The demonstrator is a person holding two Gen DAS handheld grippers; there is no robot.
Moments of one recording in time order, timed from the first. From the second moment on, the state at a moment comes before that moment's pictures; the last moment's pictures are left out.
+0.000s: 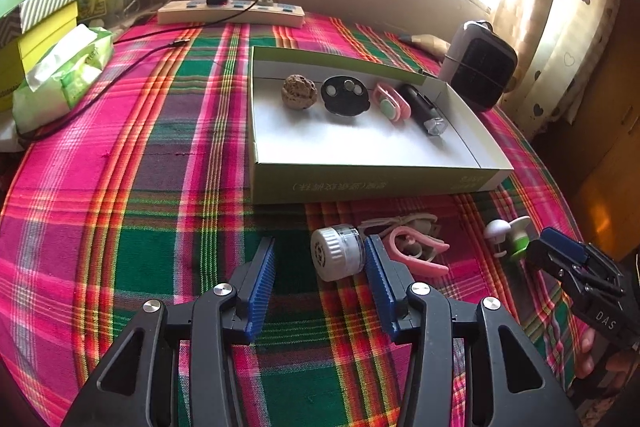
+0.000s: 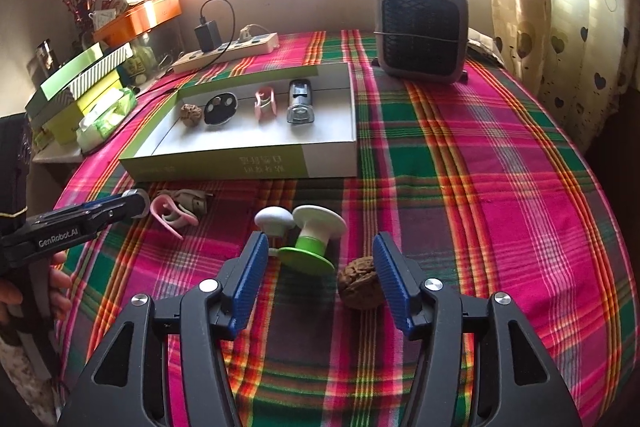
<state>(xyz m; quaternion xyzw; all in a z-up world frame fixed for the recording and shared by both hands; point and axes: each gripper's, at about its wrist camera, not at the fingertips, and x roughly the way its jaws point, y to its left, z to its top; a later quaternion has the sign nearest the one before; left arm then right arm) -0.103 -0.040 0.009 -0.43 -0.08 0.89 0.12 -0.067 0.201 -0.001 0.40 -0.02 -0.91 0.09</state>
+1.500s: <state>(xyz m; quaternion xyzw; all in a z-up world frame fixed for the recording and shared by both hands) -0.102 -0.036 0.008 -0.42 -0.07 0.90 0.12 -0.068 0.219 -0.020 0.43 0.02 -0.90 0.04</state>
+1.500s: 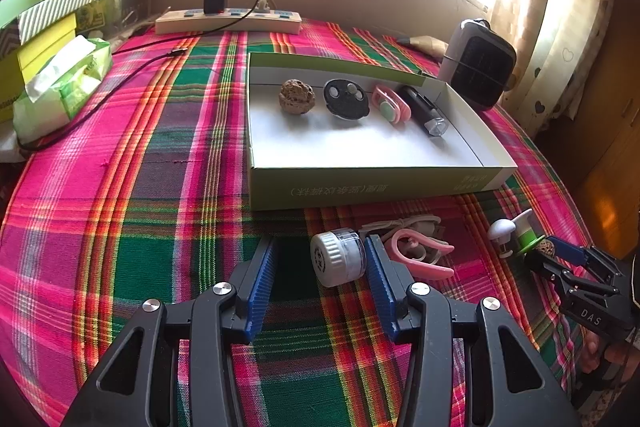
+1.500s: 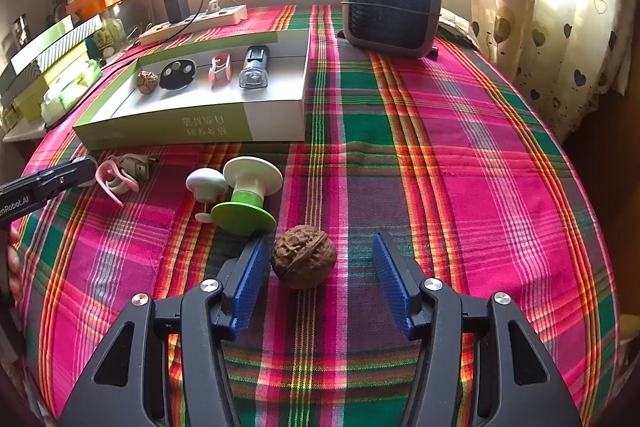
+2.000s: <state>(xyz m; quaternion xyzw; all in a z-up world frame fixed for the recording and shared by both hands) -0.102 -0.041 0.007 -0.42 -0.07 0.90 0.10 -0.067 0.220 -0.018 0.43 0.01 -0.90 0.04</state>
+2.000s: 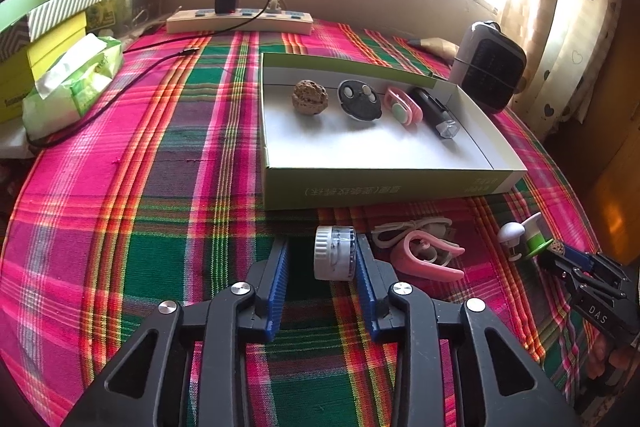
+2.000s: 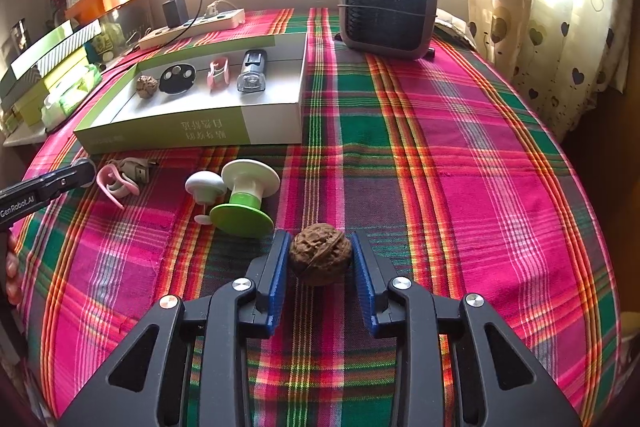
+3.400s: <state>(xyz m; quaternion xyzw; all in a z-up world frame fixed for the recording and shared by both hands) -0.097 -0.040 0.014 -0.41 -0.07 0.90 0.10 -0.065 0.219 -0.010 0.41 0.00 -0.91 0.05</state>
